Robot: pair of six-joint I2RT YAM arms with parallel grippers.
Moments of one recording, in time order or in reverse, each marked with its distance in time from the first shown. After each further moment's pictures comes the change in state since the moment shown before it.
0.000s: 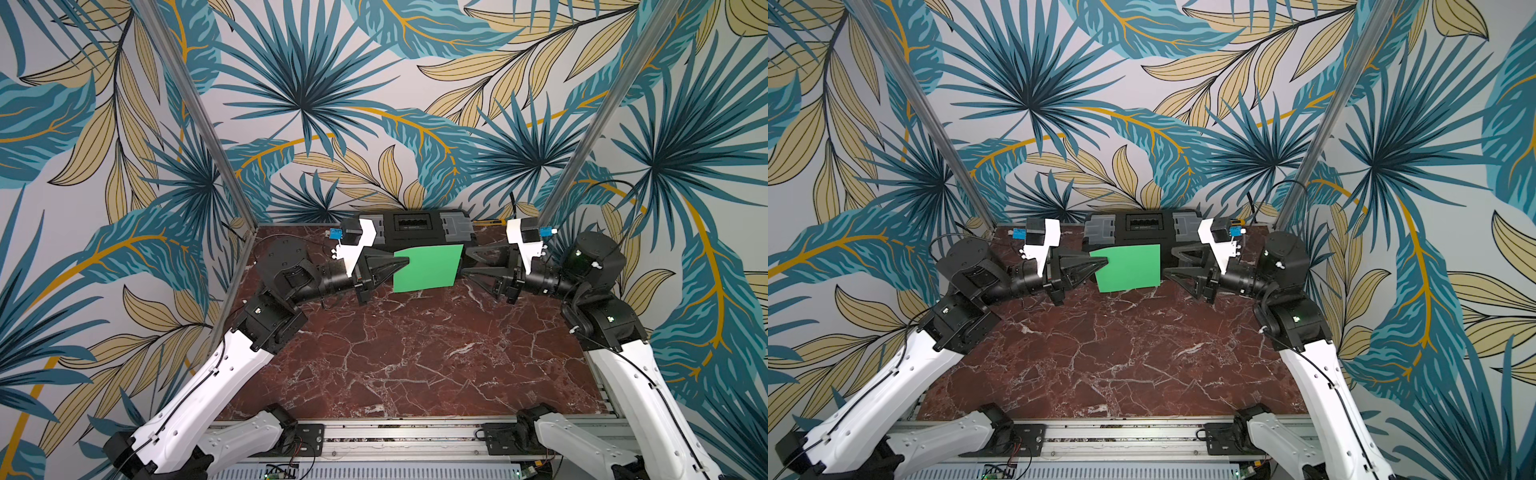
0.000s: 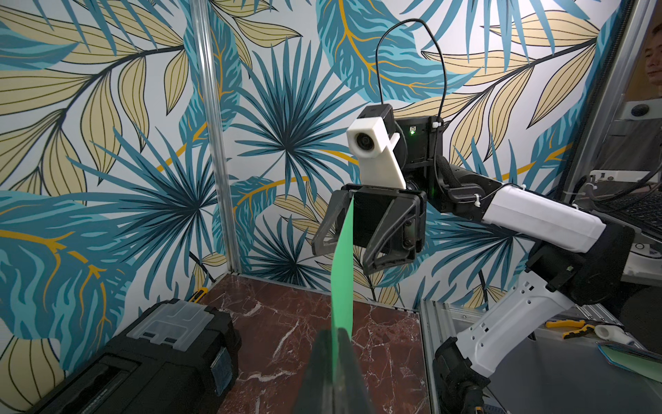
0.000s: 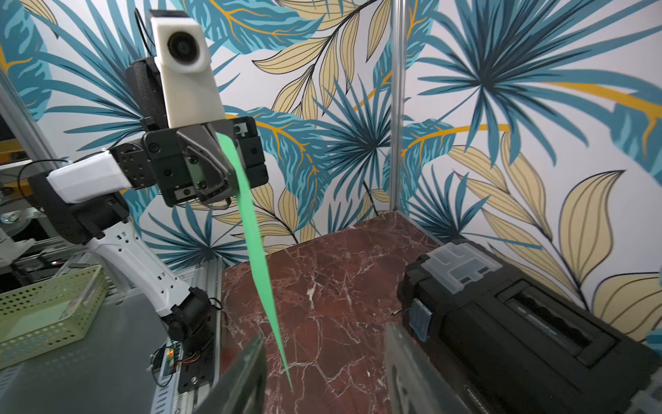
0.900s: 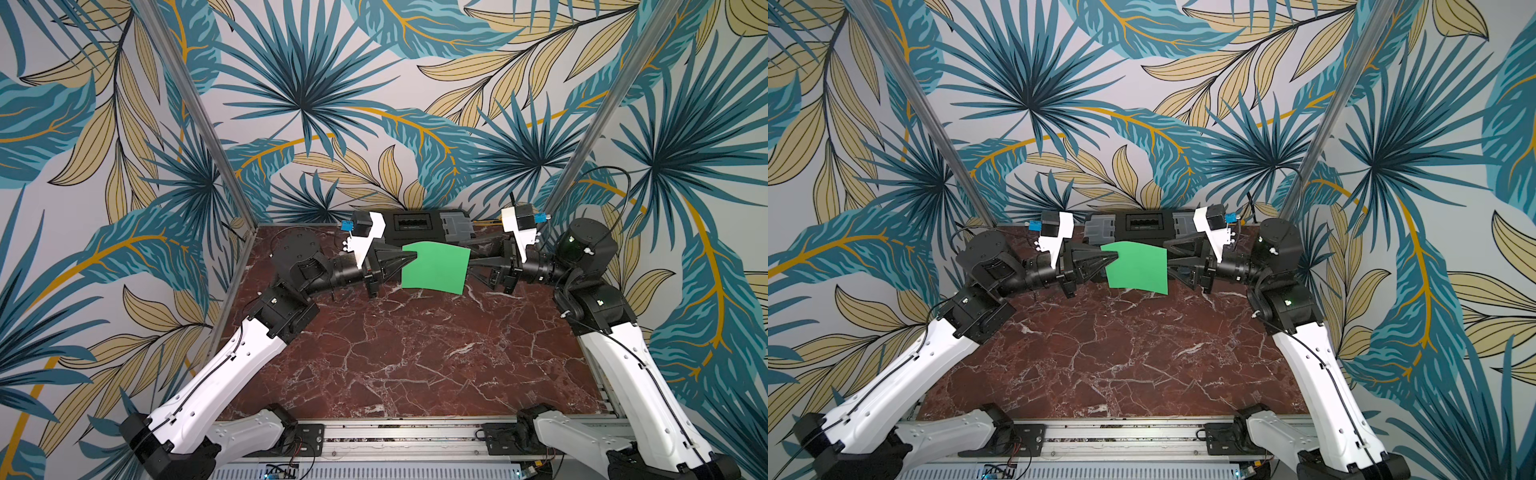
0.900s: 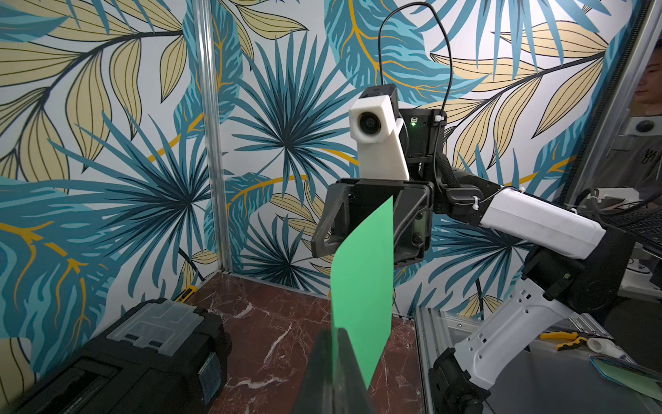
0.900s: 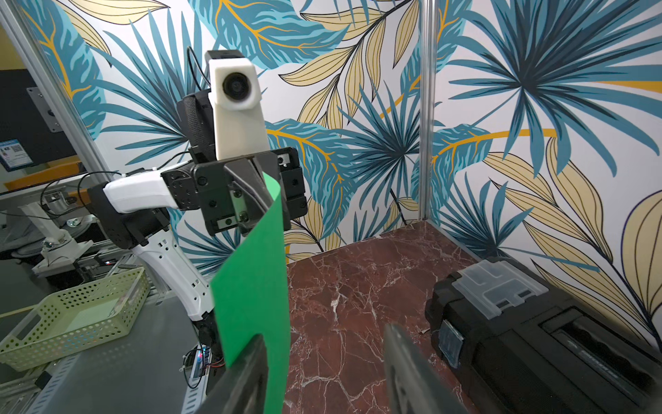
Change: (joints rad) left arm 0.000 0.082 0.000 0.098 -0.005 -0.064; right arm 0.037 0.094 0.045 0.072 -0.111 0.087
